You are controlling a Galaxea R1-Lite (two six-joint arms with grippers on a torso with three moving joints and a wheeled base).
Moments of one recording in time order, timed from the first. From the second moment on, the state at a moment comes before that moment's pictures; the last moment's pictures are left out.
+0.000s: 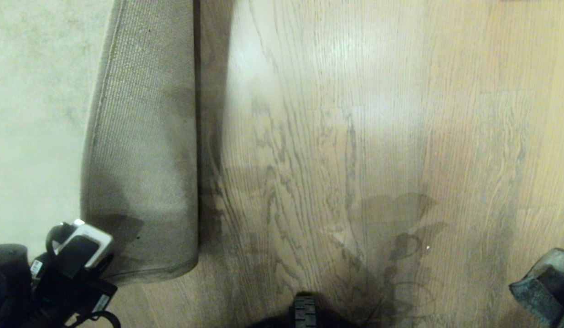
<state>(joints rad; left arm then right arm) -0.13 1.33 -0.06 -0.77 0.28 0.51 0.00 0.00 0.00 -0.01 0.00 -0.02</state>
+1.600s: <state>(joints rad) -0.13 1.25 -0.09 -0.78 0.28 0.48 0.00 0.00 0.00 -0.01 0.00 -0.02</state>
